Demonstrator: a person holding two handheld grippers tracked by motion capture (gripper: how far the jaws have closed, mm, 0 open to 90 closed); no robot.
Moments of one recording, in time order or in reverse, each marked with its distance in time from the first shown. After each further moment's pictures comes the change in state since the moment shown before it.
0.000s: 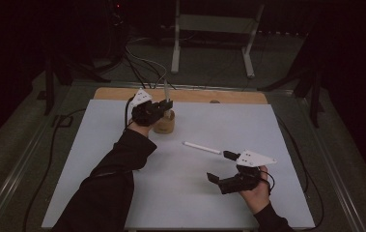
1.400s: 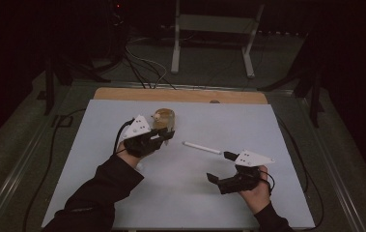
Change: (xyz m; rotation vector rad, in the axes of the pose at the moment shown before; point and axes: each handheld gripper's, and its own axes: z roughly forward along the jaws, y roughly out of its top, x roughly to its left) left arm -0.068 -0.008 -0.076 0.084 -0.163 0.200; right arm 0.002 0.001 0.001 0.034 -0.023 0.003
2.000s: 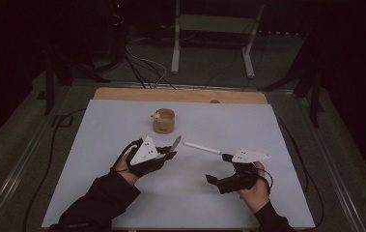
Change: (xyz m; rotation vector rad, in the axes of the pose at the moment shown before) left arm -0.038 -0.023 -0.008 0.098 -0.021 0.186; right arm -0.002 0.003 0.005 0.090 0.039 0.050
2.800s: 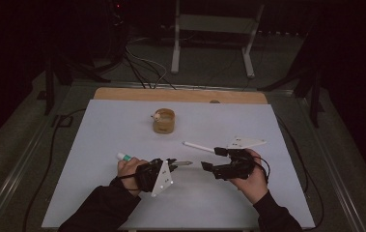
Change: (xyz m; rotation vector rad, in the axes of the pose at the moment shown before) left arm -0.046 -0.023 0.016 0.166 0.150 0.423; right arm -0.002 0.035 0.006 0.051 0.004 0.040
